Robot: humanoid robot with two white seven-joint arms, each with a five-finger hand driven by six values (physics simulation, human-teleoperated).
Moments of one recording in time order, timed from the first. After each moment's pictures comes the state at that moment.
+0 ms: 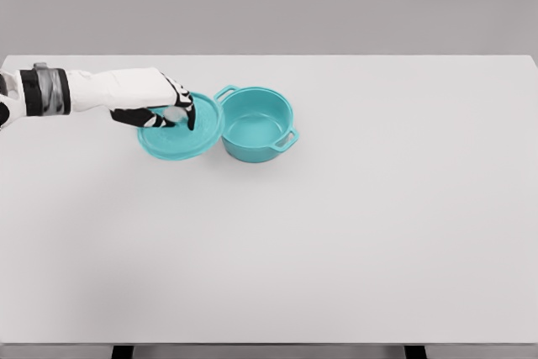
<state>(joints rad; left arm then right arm) -0.91 0.77 -0.89 -1.33 -0.18 -0.61 -0.56 0.00 0.00 0.12 0.11 0.06 -0.28 0.35</state>
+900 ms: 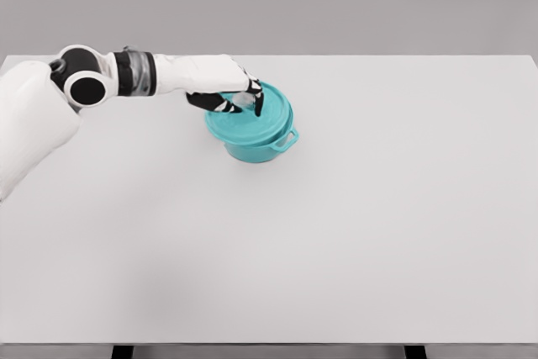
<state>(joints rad) -0.99 0.45 -0.89 -1.11 -0.31 -0.61 -0.57 0.00 0.00 0.12 0.11 0.06 -0.28 0.35</state>
